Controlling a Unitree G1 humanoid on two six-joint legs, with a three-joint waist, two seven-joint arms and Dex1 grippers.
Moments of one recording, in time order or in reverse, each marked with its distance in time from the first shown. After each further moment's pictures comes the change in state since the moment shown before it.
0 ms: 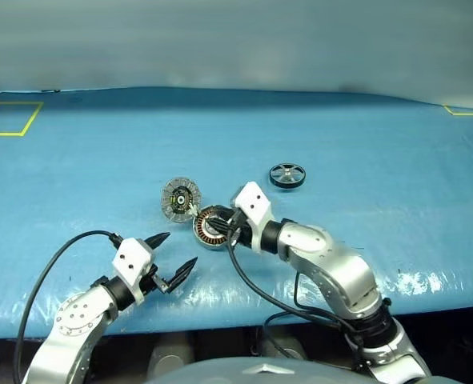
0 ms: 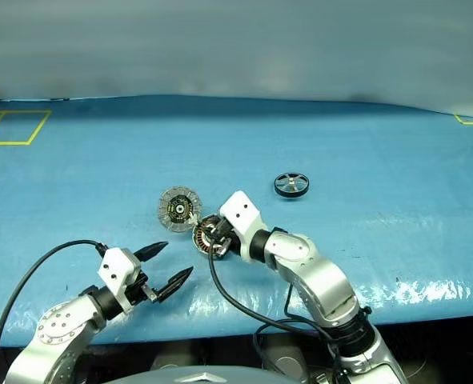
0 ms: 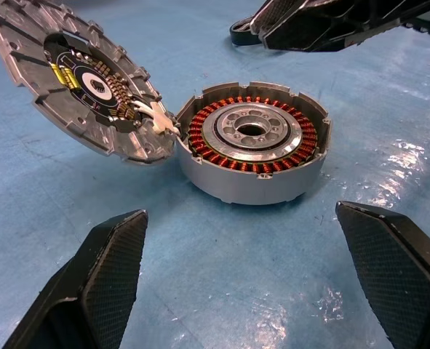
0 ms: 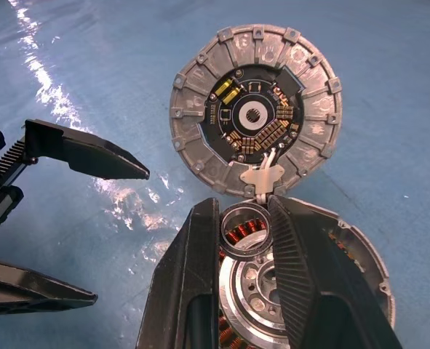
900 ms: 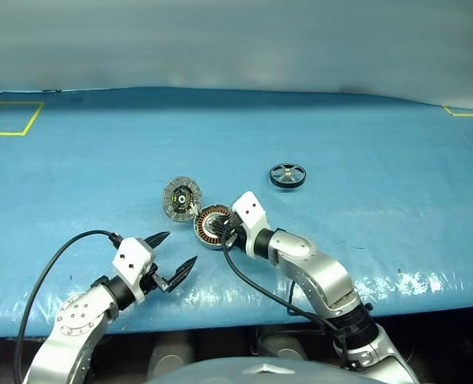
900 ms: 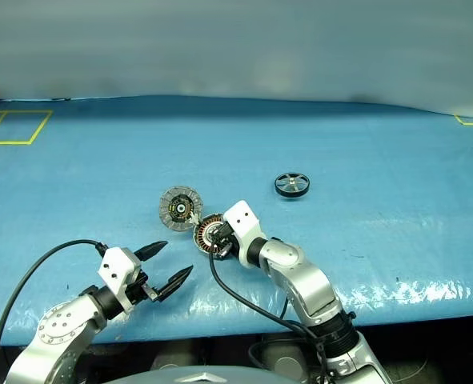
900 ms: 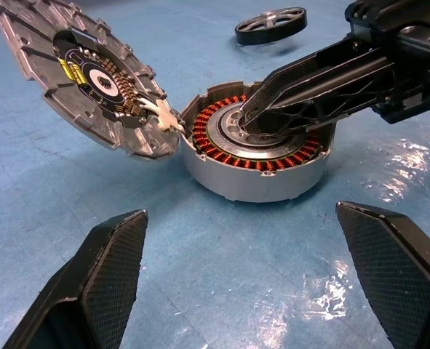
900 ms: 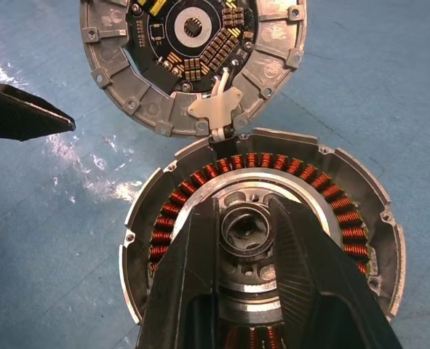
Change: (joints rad) left arm -0.009 -0.001 -0.003 0.000 0.000 0.000 0.006; right arm 0.049 0.062 -0.006 0.161 -0.059 -0.085 -0.044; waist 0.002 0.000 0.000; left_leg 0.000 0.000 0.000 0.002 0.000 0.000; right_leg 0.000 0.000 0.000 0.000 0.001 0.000
